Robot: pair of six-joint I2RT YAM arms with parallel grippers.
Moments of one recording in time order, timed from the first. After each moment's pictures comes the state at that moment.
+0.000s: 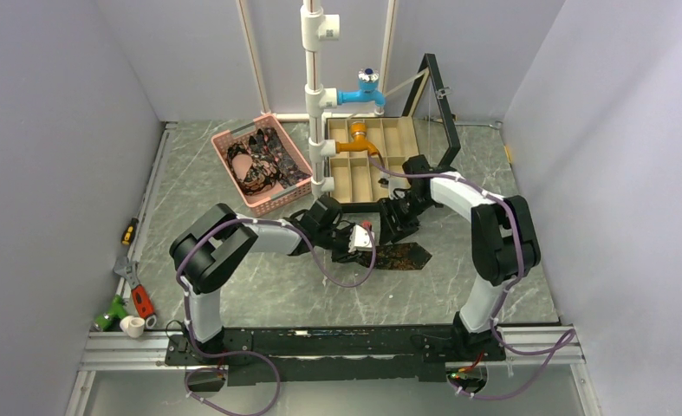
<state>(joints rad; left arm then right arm) -0.80 1.89 0.94 0.23 0.67 0.66 0.29 1.81 1.19 -0.82 -0.51 -0.09</state>
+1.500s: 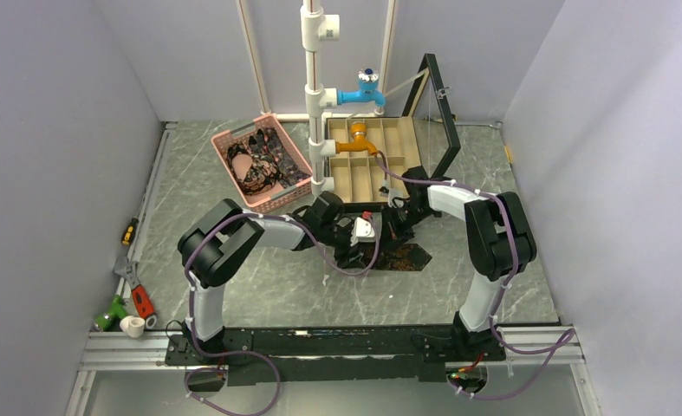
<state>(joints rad) -0.78 1.94 0.99 0.22 0.76 0.54 0.29 1.83 1.07 -0.67 -0.69 0.07</state>
